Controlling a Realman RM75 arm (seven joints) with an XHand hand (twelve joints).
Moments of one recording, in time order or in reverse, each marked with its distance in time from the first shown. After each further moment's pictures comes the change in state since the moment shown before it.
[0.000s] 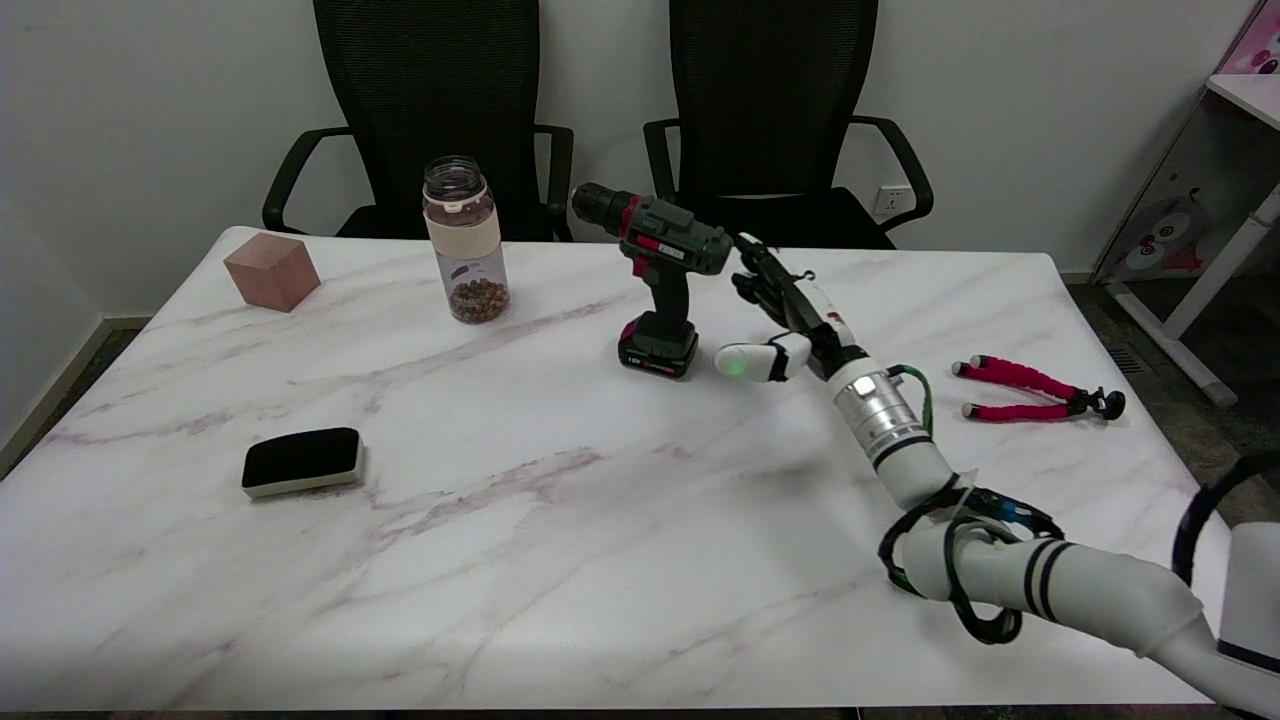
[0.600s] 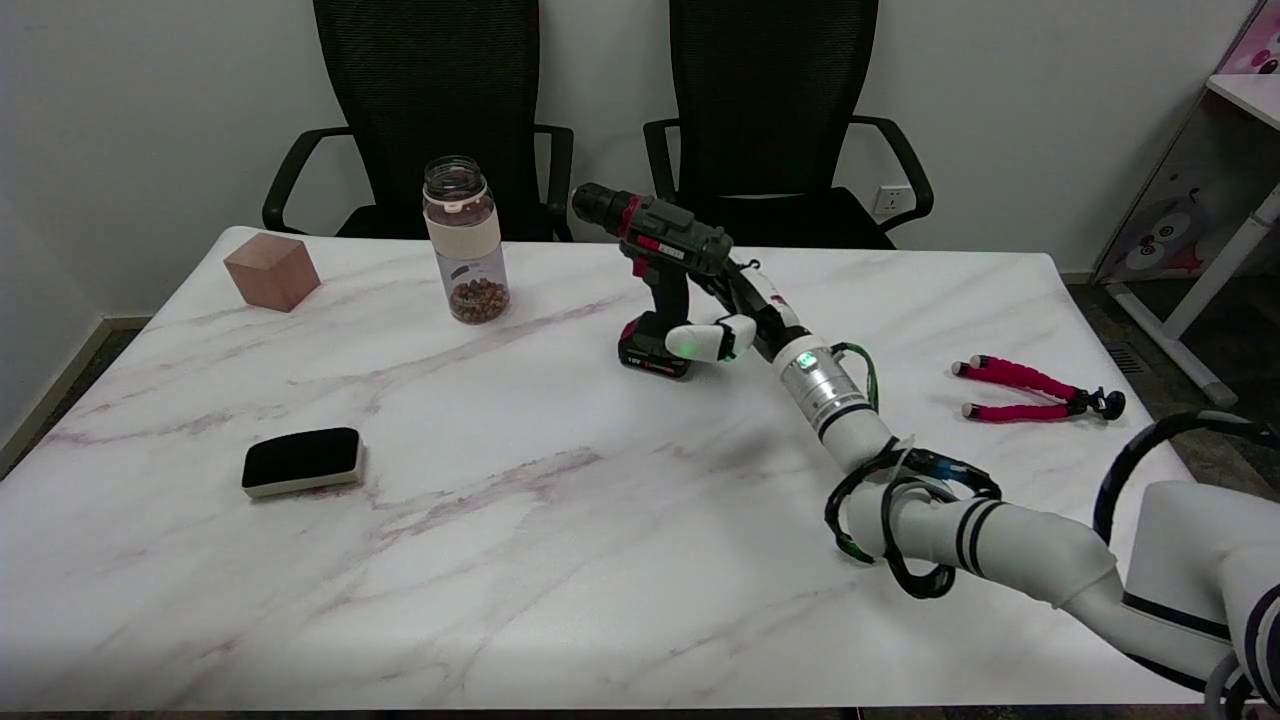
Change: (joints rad) arm 0.159 -0.129 -0.051 0.155 -0.008 -0.133 0.016
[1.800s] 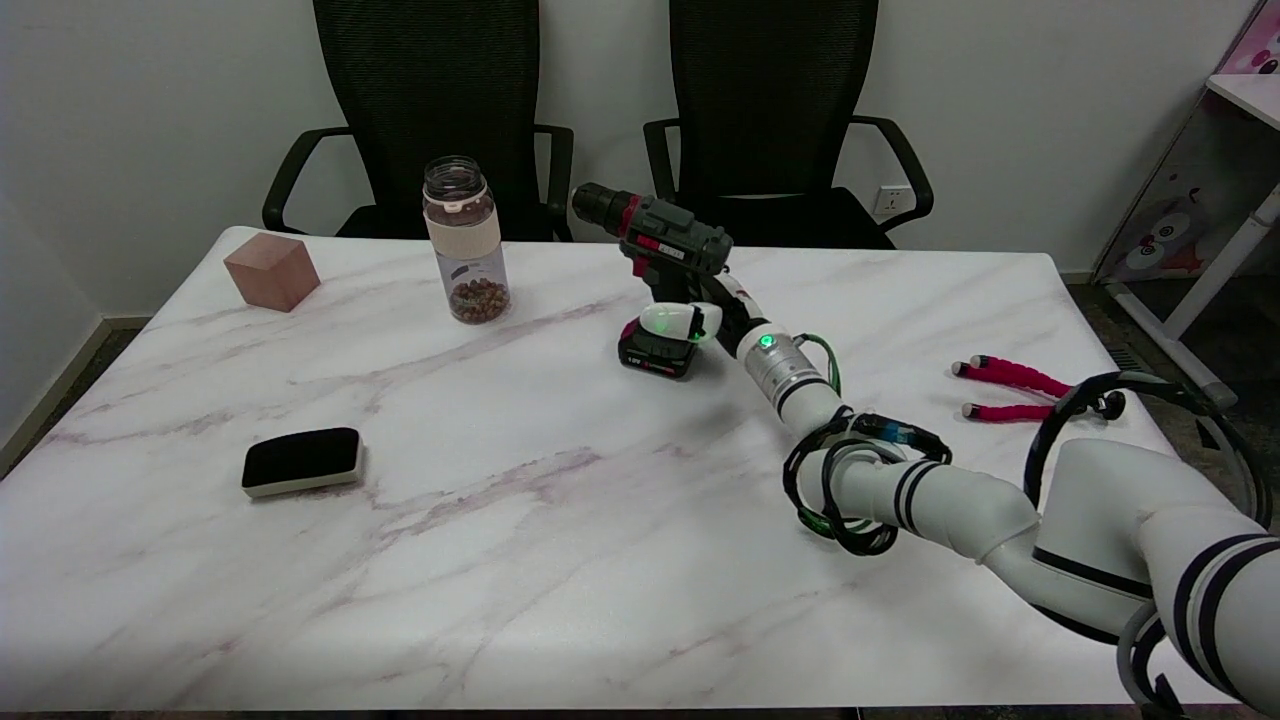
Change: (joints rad) arm 0.159 -0.157 -0.036 0.259 0.020 -0.171 0.095
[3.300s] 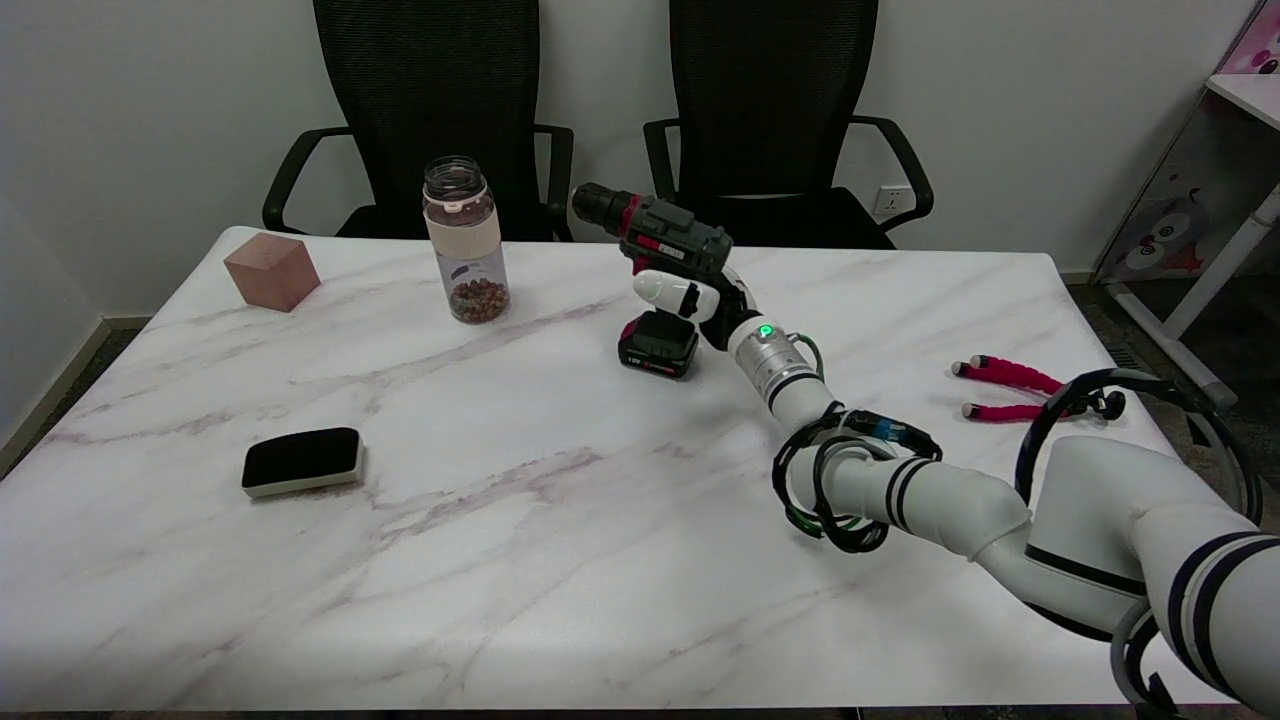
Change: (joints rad) arm 0.011 -0.016 -0.006 -0.005 0.013 0.027 0.211
